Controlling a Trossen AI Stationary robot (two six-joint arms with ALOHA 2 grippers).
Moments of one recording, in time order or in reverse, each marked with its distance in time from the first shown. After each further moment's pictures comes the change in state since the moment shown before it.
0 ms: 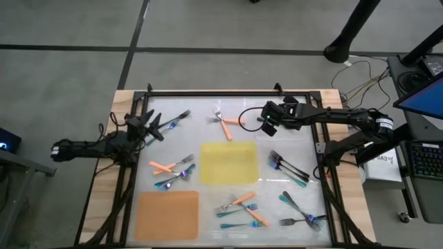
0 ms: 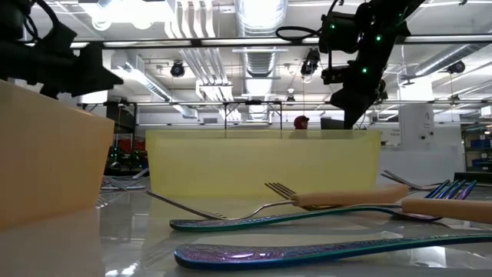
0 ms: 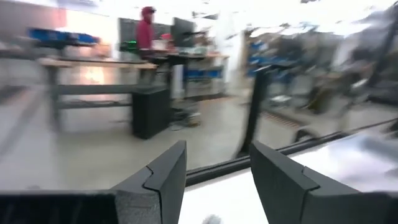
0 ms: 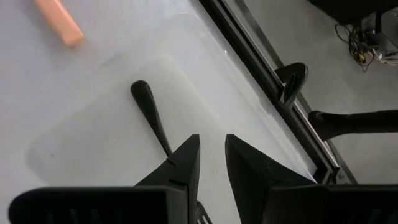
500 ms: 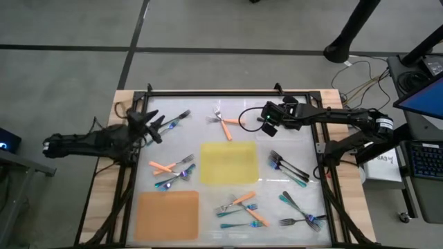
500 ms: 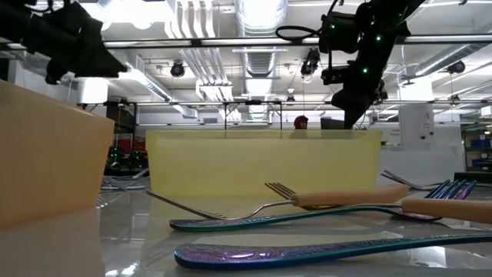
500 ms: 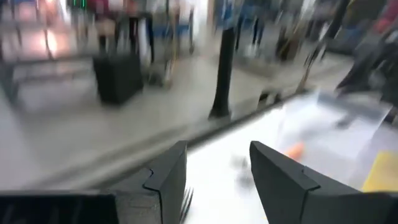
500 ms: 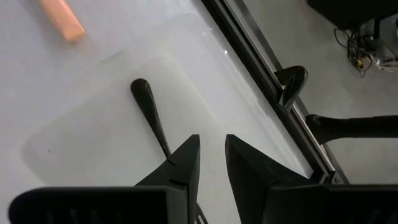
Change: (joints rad) left arm 0.003 0.253 0.359 -0.543 0.143 -0.270; right arm 0.000 0.000 0.000 0.000 0.000 -0.028
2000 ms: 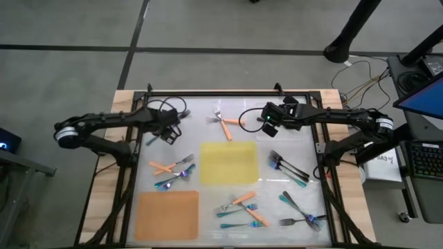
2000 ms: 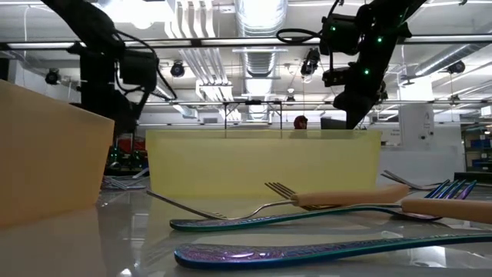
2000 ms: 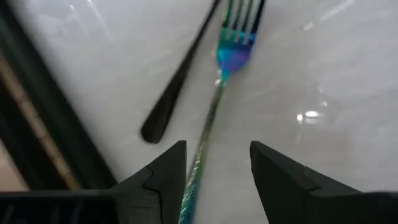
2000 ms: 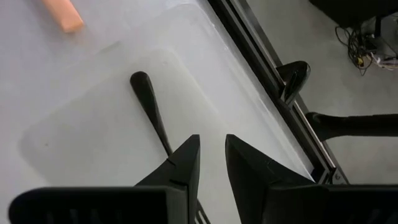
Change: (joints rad) left arm 0.492 0.990 0.300 -0.494 0.548 -0.203; right arm 0.000 0.000 -0.011 -0.005 -0.002 -0.003
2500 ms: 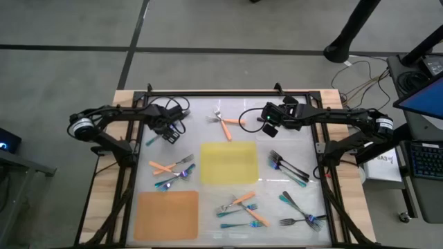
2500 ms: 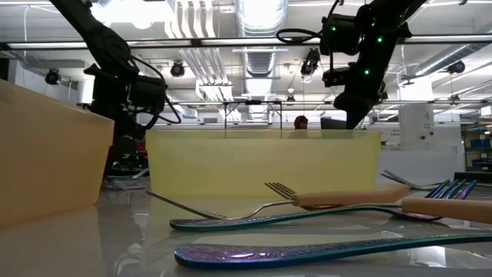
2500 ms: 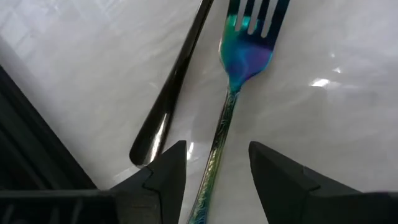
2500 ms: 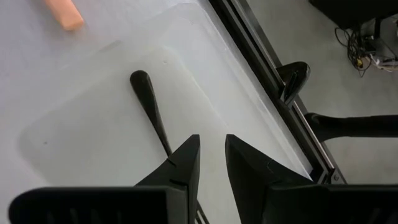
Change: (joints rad) left arm 0.115 0.190 0.007 0.089 0.029 0.136; right arm 0.000 0.000 0.000 -0.002 0.000 -0.009
